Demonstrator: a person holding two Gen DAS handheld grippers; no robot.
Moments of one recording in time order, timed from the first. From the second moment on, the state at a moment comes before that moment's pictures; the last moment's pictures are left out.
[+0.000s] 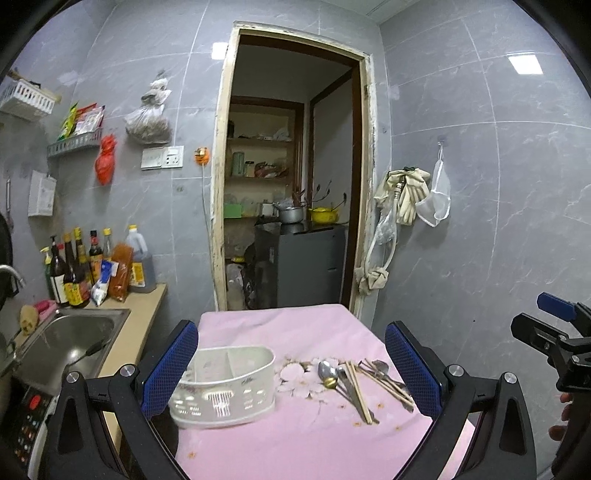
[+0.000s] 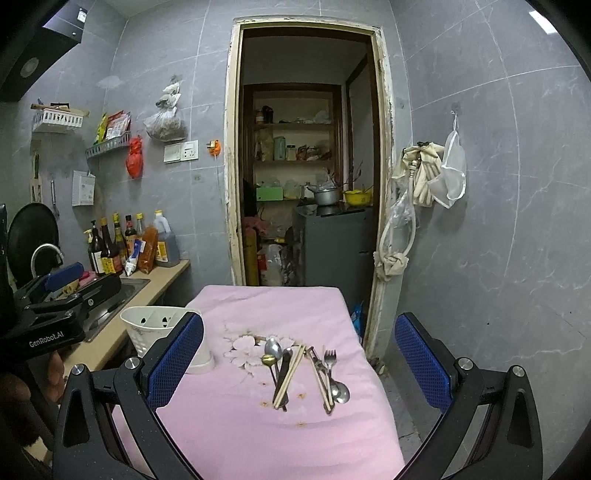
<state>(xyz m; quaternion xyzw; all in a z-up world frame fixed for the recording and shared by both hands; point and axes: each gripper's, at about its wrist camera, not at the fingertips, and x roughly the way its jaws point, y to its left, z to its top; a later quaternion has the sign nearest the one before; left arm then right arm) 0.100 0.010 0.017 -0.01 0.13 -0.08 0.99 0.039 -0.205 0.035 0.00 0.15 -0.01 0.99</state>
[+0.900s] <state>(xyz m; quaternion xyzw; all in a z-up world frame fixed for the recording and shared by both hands) 0.222 -0.060 -0.031 0.01 0.19 -0.09 0.98 0.202 -0.316 -0.052 0.08 0.27 0.02 0.96</state>
